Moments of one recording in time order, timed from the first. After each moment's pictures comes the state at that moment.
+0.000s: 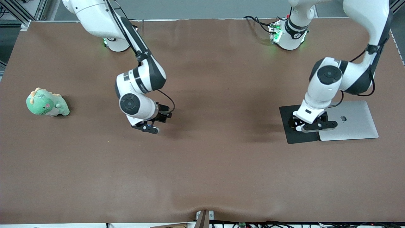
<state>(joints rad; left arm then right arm) 0.24 0.21 -0.46 -2.14 0.50 2.51 -0.62 0.57 0.49 -0.13 -1.81 0.27 2.07 0.57</state>
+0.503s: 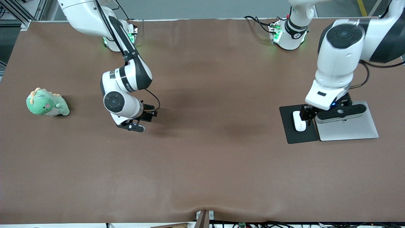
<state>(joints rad) 0.23 0.10 -0.57 -1.76 0.46 2.01 -0.56 0.50 0.41 -0.13 -1.98 0.18 2.16 0.45</state>
